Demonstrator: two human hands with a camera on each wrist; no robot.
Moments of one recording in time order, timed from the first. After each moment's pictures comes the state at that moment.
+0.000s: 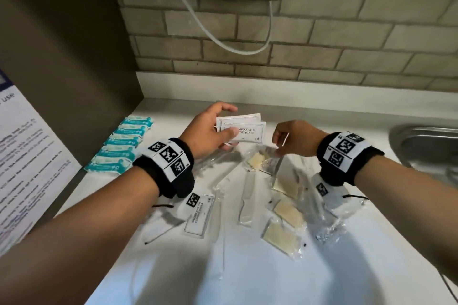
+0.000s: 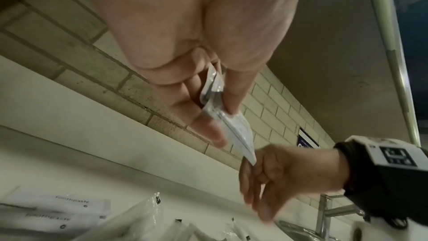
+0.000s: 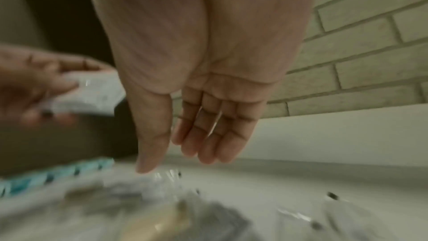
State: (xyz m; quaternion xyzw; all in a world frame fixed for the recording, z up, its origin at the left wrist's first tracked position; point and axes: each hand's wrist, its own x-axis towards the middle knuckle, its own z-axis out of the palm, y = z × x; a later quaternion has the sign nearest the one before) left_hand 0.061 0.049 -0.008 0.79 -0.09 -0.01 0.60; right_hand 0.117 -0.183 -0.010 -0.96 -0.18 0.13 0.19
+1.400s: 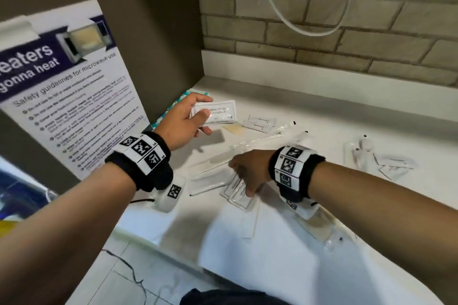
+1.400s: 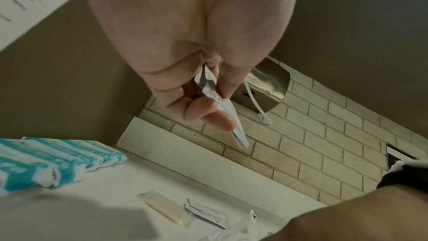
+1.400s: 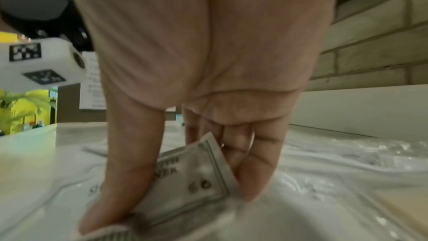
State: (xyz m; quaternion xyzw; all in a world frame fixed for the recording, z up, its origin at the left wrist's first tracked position) left_hand -0.023 0.150 -0.023 0.84 0.08 0.11 0.53; right_hand 0.036 -0.035 -0.055 -0.85 -0.39 0.34 0.03
